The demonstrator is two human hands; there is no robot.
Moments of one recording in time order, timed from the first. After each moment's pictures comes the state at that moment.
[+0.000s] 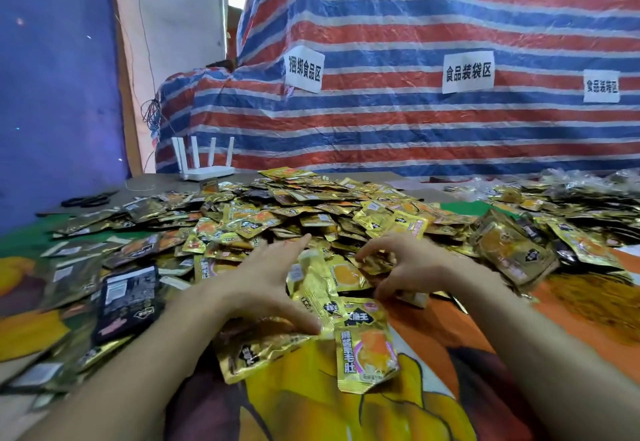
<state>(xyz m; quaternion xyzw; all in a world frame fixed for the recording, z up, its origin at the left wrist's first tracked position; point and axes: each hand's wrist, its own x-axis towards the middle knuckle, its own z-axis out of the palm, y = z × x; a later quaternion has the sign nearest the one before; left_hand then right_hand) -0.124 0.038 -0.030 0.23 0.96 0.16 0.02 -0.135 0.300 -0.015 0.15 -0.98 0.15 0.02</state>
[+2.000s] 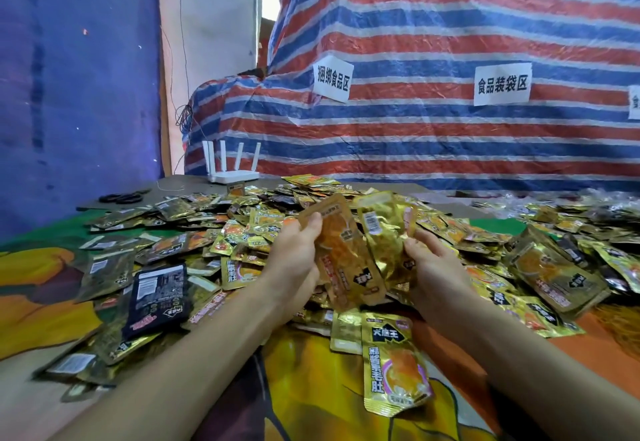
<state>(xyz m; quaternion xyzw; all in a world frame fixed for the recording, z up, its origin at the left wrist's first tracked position) -0.116 0.078 -0.016 0.06 0.54 0.84 -0.04 -0.128 0.252 -0.035 -0.03 -0.61 0.78 0.13</state>
